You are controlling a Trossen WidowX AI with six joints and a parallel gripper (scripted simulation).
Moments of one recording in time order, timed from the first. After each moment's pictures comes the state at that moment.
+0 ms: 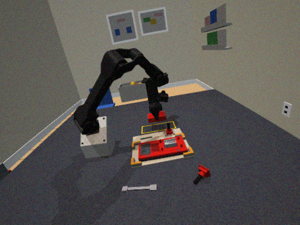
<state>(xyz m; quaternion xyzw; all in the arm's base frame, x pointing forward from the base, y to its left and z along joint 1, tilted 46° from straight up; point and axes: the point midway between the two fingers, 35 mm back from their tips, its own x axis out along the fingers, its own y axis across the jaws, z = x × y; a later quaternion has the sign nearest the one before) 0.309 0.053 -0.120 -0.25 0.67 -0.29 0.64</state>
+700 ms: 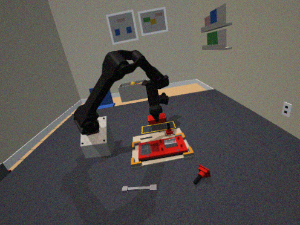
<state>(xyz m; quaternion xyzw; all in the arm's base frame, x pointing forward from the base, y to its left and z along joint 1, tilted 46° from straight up) 0.308 0.044 -0.128 -0.25 0.67 -0.29 0.64</state>
